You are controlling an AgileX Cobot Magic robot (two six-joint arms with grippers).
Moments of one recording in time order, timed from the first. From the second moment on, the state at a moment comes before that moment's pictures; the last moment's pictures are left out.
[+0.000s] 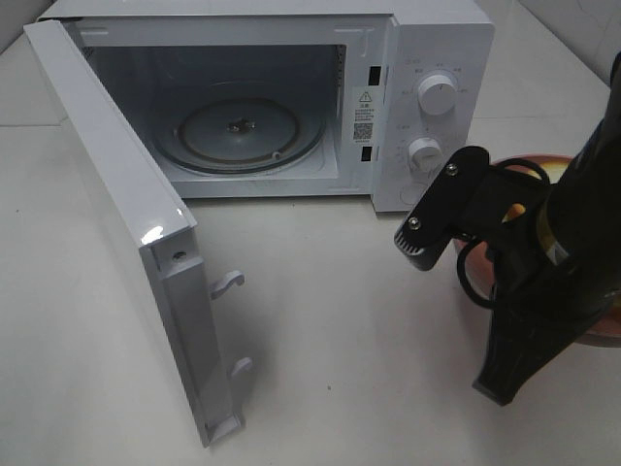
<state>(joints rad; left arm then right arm) -0.08 0.00 -0.52 -0.07 1.08 0.02 0.85 1.38 -0.75 -0.46 0.86 0.20</state>
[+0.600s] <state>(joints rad) -0.08 0.00 -0.52 -0.07 1.08 0.02 1.06 1.38 -0.75 -0.46 0.86 -0.04</state>
